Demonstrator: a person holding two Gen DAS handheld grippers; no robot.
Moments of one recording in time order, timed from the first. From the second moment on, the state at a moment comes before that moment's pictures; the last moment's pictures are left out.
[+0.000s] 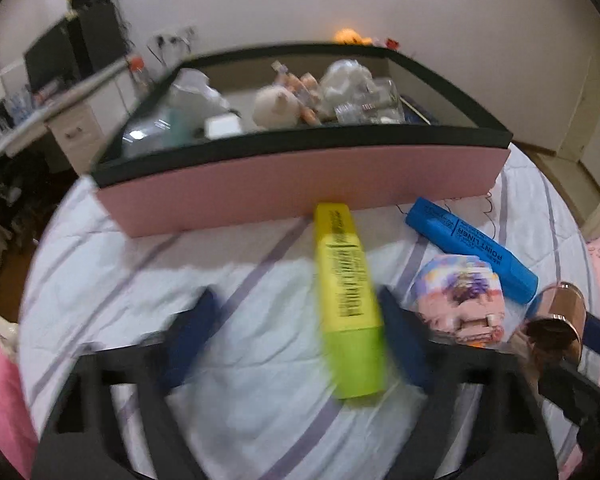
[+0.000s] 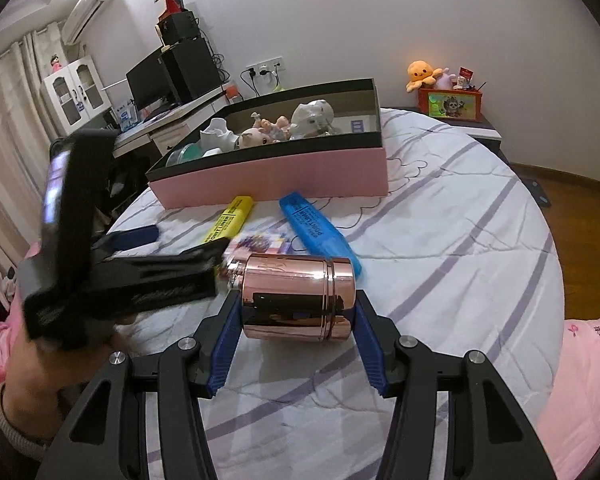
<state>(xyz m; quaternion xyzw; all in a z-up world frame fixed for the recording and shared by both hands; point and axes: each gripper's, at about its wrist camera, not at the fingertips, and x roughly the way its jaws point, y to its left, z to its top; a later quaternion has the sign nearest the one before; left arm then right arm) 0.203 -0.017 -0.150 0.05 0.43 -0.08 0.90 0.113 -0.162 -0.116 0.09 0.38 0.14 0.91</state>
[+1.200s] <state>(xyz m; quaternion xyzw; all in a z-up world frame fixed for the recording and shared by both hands) 0.161 0.048 -0.058 -0.01 0.32 -0.11 0.94 0.142 -0.138 -0.033 0.02 0.31 0.16 0.94</state>
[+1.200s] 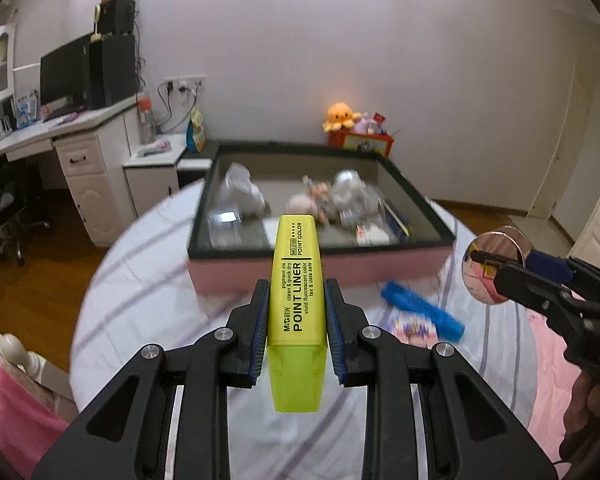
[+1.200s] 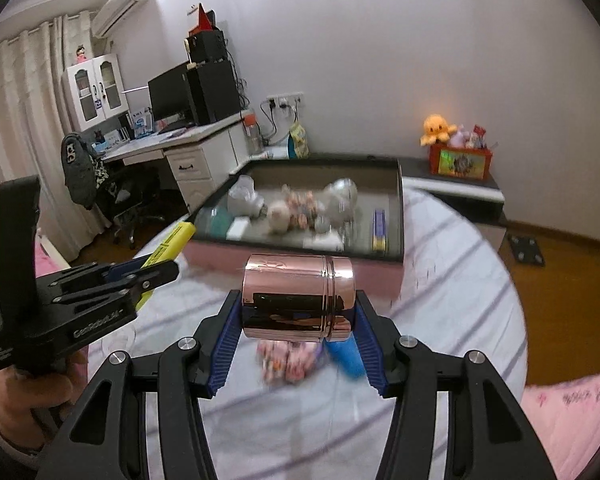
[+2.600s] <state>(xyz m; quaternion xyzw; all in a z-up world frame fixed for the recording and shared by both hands) 0.314 0.044 -0.044 -0.01 0.33 -0.07 0.94 0.334 -0.125 -0.041 0.05 0.37 0.14 0.92</state>
